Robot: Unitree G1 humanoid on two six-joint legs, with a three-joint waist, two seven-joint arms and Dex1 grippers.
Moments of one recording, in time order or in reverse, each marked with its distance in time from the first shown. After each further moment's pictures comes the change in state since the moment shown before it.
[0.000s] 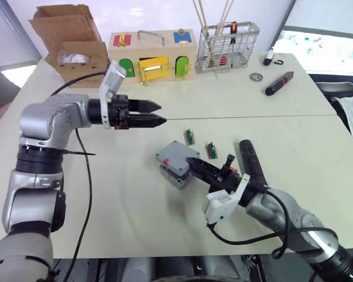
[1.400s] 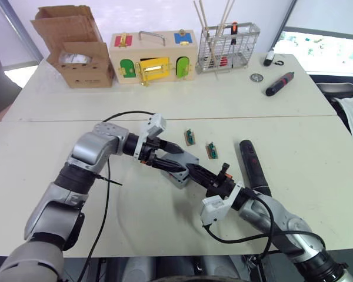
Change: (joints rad) left arm 0.110 -0.130 -0.240 0.018 0.190 -0.232 -0.090; right arm 0.019 0.115 -0.037 0.158 -0.147 -0.140 -0.076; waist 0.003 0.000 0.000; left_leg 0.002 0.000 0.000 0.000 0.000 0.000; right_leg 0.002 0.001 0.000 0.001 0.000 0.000
